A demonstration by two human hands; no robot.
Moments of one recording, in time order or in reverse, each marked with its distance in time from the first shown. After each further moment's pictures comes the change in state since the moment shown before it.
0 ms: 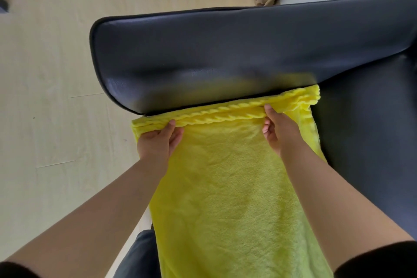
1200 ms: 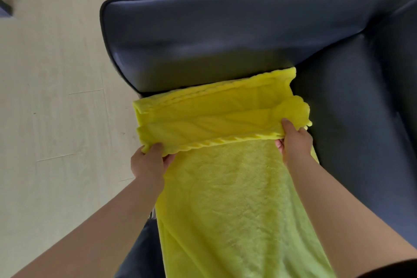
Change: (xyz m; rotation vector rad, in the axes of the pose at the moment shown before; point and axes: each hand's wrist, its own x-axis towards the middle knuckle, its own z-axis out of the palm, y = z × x) left_hand -0.067 -0.050 -0.064 0.077 0.180 0.033; right_hand -0.056 0.039 -0.082 -0.142 0.324 -0.196
